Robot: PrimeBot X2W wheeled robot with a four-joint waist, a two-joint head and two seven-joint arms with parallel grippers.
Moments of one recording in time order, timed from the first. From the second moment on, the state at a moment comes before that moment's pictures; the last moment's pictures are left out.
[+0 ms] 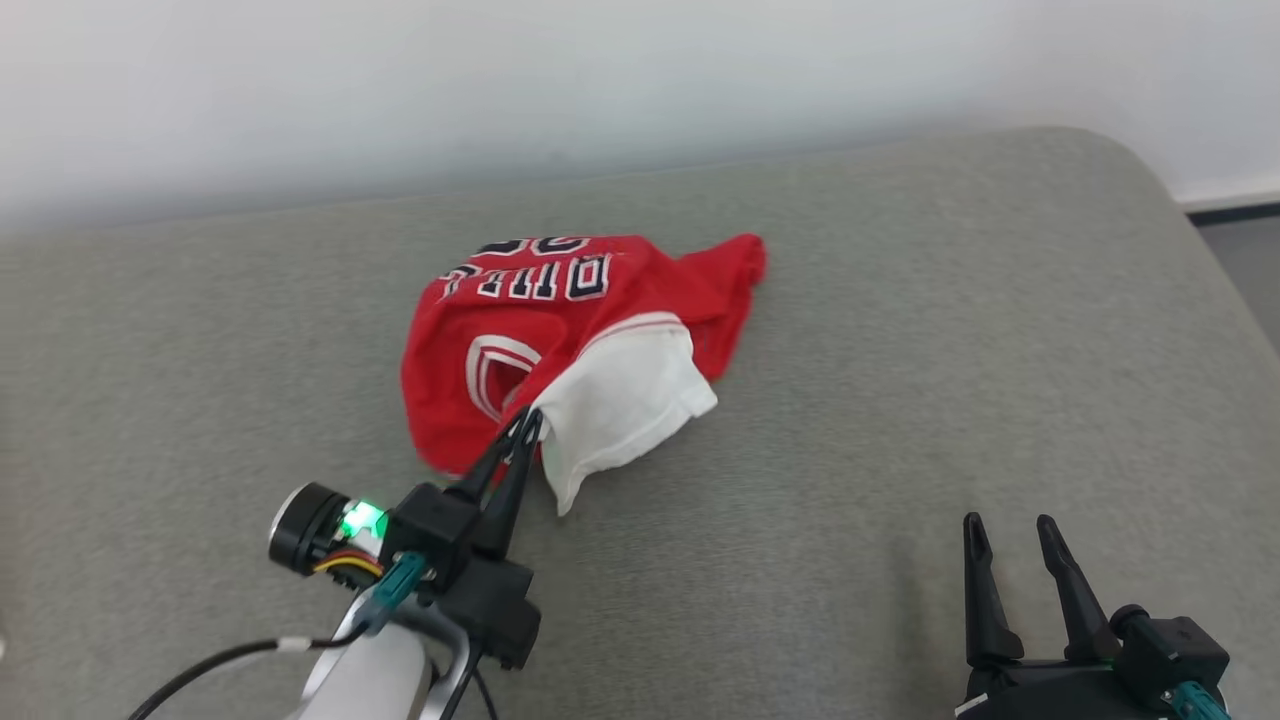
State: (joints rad) left arm -0.45 0.14 -0.40 0.45 -0.13 -0.10 -0.26; right arm -0.02 -0.05 -0.03 0.21 0.24 0.13 -0.26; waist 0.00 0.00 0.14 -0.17
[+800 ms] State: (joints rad) left arm -0.03 0.26 -0.28 0.27 -0.32 -0.04 -0.12; right arm -0.04 -0.05 -0.04 0.21 0.23 0.13 -0.26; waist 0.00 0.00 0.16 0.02
